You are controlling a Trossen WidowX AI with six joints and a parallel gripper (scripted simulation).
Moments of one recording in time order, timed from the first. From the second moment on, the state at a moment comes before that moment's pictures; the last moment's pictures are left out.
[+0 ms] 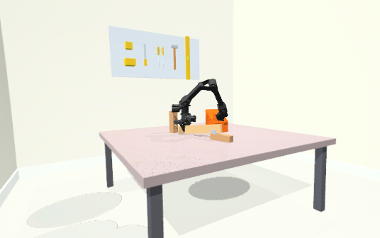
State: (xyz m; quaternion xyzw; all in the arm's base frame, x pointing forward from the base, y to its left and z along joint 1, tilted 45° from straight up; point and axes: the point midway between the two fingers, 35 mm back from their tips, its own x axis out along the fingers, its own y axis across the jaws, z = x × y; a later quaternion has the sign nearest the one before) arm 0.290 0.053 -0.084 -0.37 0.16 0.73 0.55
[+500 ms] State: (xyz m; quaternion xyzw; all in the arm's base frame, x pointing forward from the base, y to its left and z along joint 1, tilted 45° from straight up) arm 0.291 0.053 -0.084 -0.37 0.16 0.73 0.55
